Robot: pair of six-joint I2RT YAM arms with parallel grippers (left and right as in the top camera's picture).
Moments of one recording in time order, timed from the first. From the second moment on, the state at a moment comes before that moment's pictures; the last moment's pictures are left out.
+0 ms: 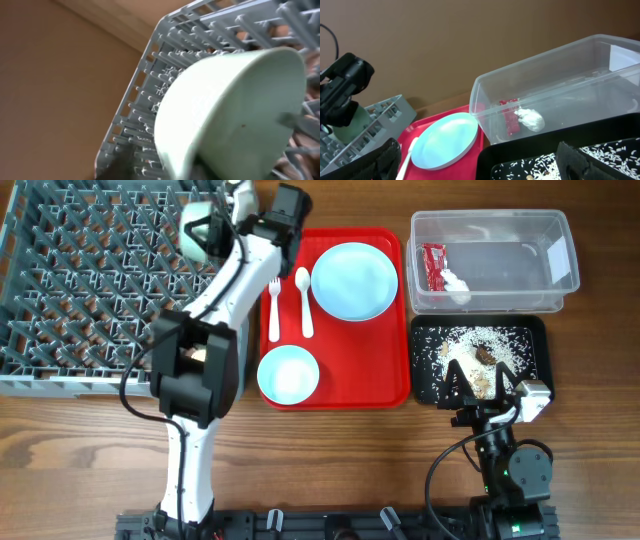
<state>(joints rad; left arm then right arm) -0.36 2.28 1.92 -0.83 -1.33 -0.21 0.11 0.02 0.01 0.01 0.03 0.39</state>
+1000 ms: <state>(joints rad) -0.54 1.65 1.92 -1.63 -0.43 -0.59 0.11 0.01 0.01 0.01 0.03 0.39</state>
